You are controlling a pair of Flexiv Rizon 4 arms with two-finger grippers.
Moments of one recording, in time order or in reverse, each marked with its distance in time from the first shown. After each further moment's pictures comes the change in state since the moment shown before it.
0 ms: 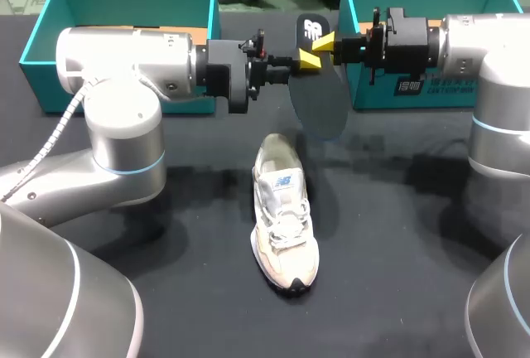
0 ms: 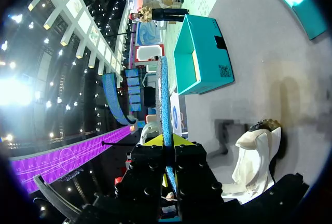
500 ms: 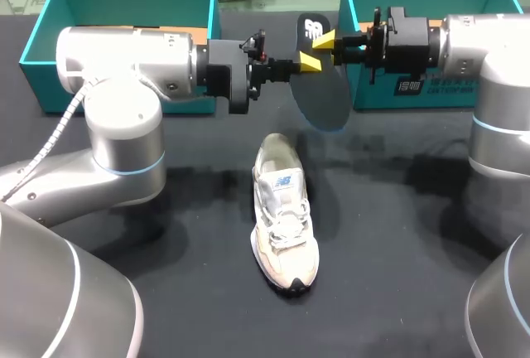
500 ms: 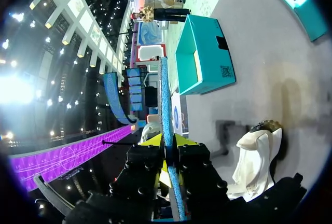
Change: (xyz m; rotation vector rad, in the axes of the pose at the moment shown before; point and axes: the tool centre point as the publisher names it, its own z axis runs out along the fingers) left arm -0.001 -0.002 0.001 0.000 0.007 0.014; right arm 0.003 0.000 -0.001 -0.001 0.013 -0.017
